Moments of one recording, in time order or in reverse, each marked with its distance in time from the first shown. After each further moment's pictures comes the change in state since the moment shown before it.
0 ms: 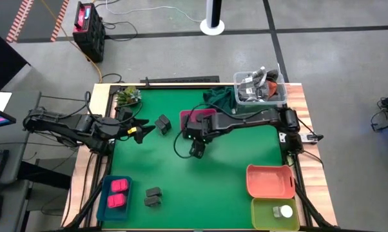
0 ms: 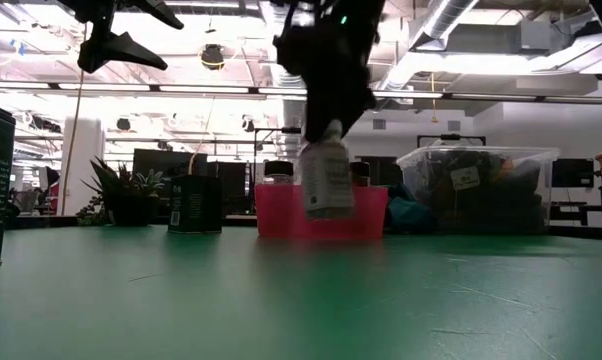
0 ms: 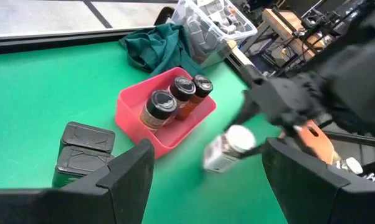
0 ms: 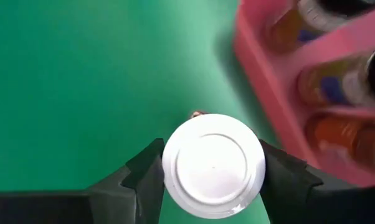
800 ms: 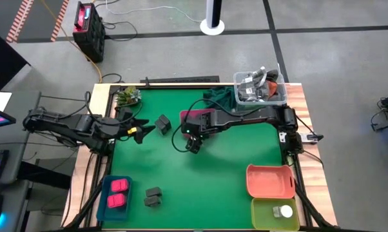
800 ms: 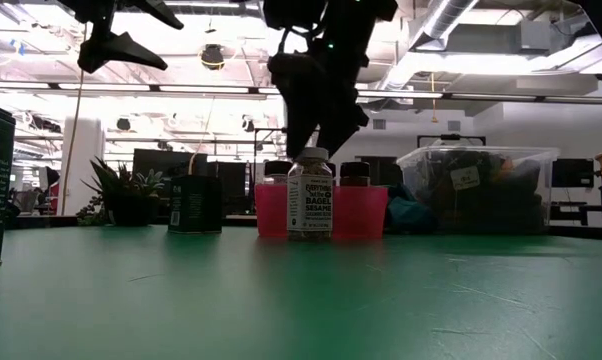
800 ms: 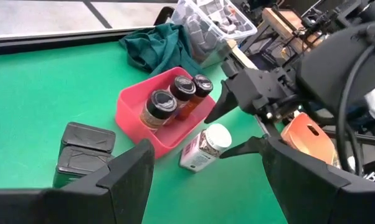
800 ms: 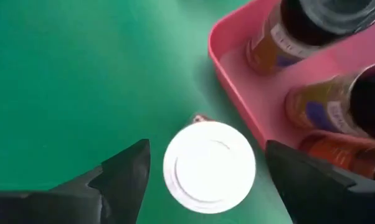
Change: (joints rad) left arm 0.000 0.000 0.000 -0.001 0.001 0.004; right arm -0.063 0.019 -0.047 0.127 0.017 0.020
